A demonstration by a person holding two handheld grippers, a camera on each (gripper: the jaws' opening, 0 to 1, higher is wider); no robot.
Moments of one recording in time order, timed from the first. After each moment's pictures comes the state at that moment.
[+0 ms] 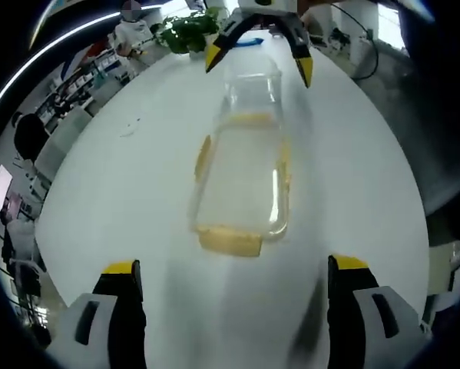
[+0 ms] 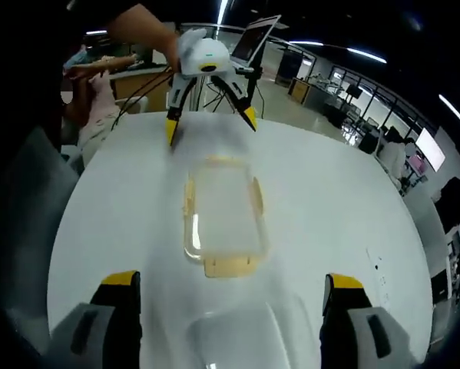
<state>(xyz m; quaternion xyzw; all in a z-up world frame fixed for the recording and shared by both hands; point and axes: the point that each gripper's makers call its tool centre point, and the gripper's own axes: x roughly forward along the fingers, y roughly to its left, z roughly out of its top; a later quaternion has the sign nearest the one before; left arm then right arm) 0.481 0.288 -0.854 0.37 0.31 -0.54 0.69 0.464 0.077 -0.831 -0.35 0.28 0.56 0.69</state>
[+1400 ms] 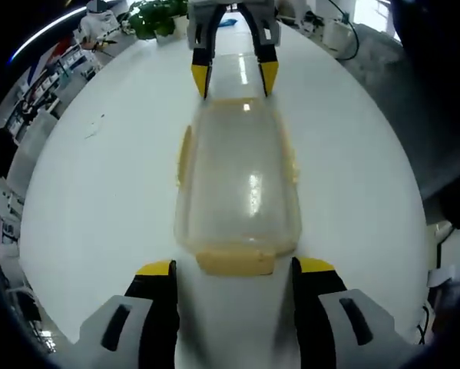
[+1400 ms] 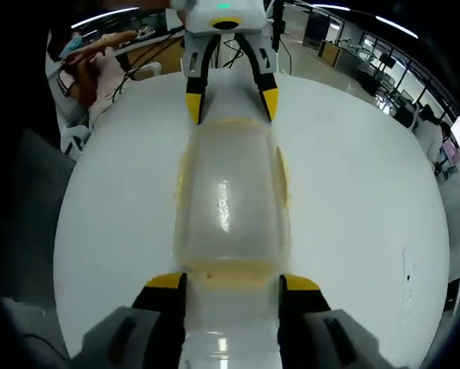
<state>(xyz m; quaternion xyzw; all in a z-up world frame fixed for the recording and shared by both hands) 0.490 0.263 -0.881 0.40 0.35 -0.59 0.61 0.476 0.097 -0.877 -0.40 0.39 0.58 0.59</state>
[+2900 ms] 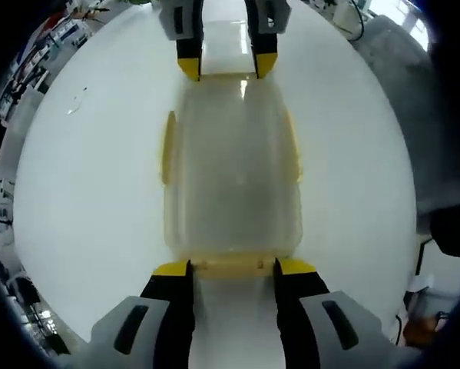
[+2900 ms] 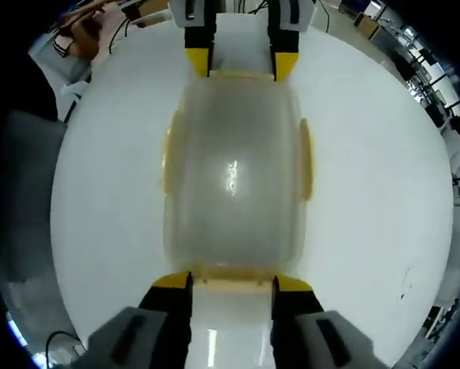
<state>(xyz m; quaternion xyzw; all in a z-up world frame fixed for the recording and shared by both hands) 0.479 0.261 -0.889 0.44 0.45 -0.53 0.56 0.479 0.094 -0.893 -0.50 0.46 0.55 0.48</state>
